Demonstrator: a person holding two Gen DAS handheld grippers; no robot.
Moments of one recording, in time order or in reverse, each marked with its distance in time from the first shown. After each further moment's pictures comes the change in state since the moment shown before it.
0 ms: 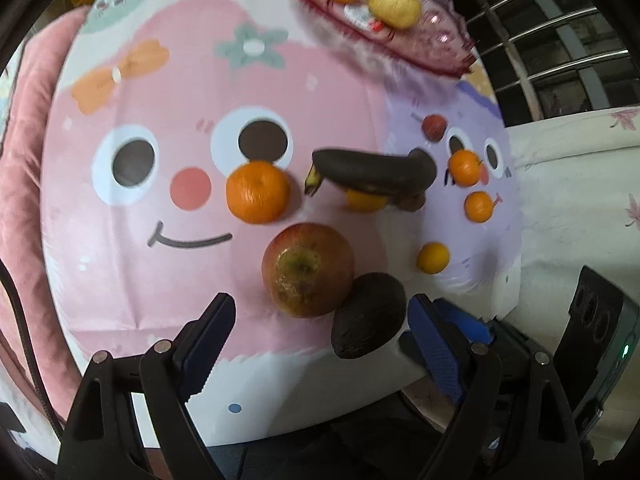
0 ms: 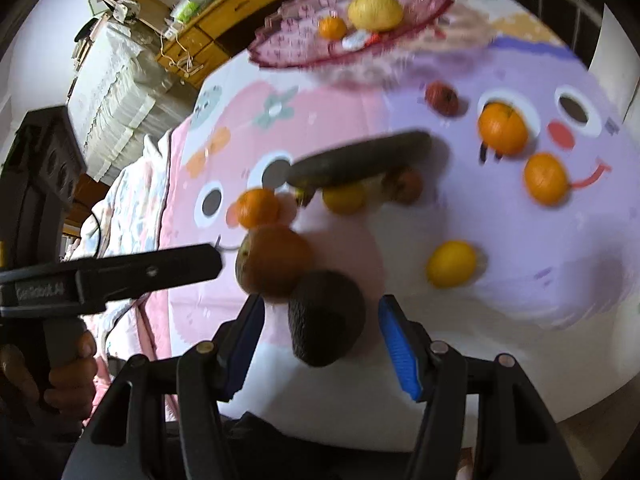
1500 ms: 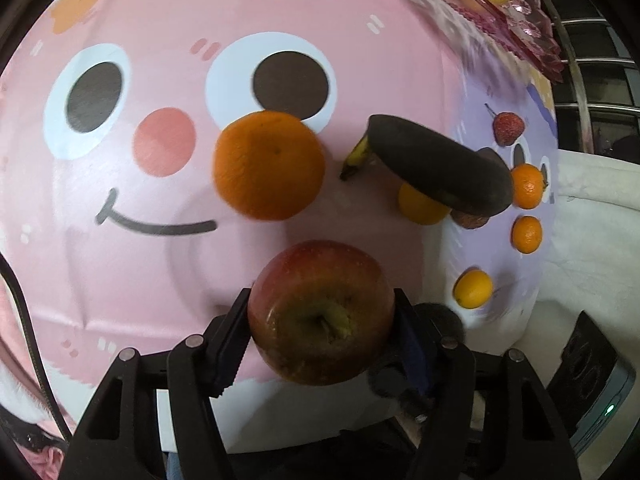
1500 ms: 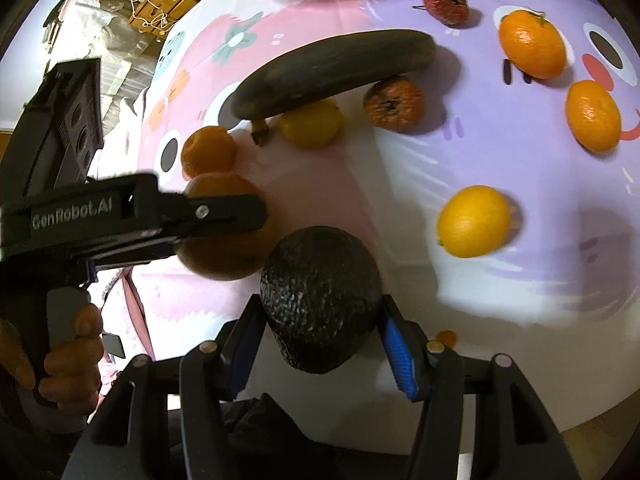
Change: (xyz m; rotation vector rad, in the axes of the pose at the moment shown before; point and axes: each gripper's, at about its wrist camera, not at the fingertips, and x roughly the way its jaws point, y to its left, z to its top) left arm 0.072 0.019 0.017 -0.195 0.123 0.012; right arm 0.045 -0.027 0.007 0.040 0.188 -0.029
